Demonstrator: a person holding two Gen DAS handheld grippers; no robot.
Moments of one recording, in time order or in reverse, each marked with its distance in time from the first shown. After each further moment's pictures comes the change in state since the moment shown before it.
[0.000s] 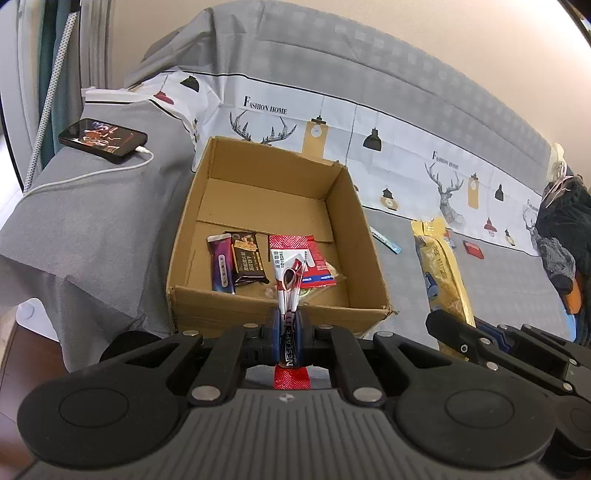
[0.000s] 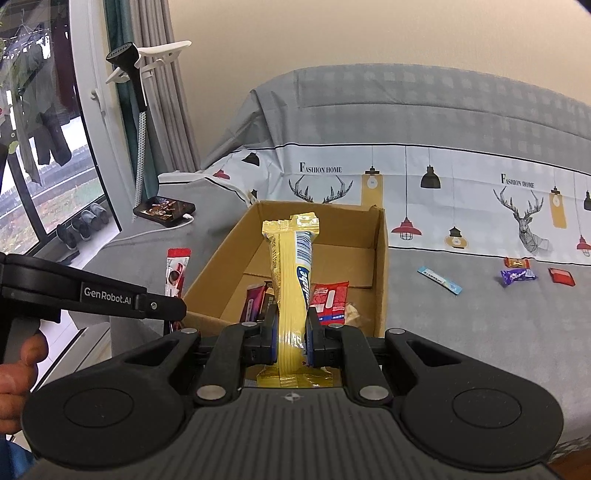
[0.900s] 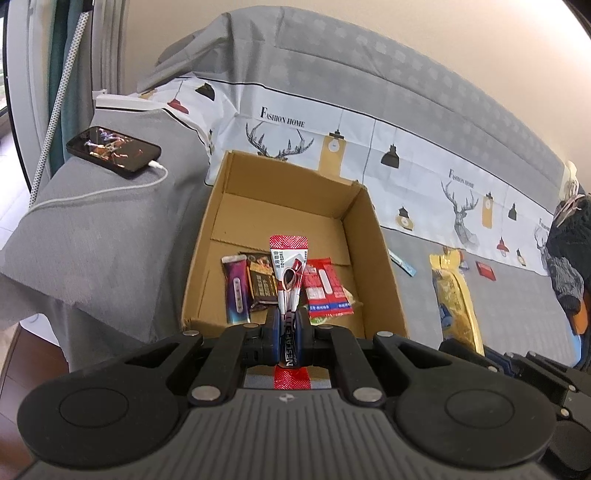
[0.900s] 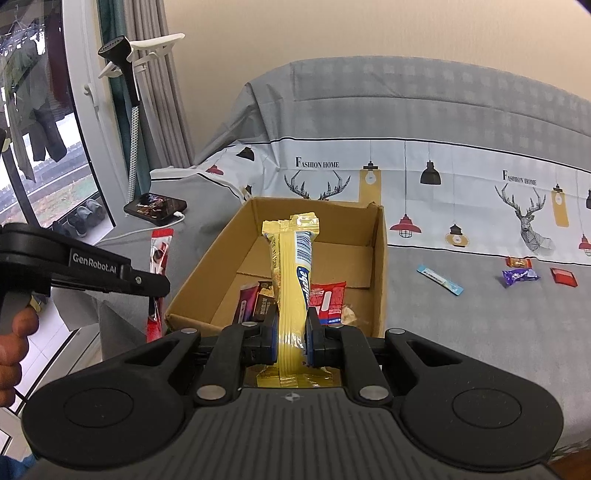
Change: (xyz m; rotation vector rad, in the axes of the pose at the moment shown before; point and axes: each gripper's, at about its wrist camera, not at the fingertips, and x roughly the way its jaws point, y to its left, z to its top) left arm 0.016 0.017 0.031 -0.043 -0.025 0.027; right arm 0.022 -0.002 0.009 0.003 0.017 -0.013
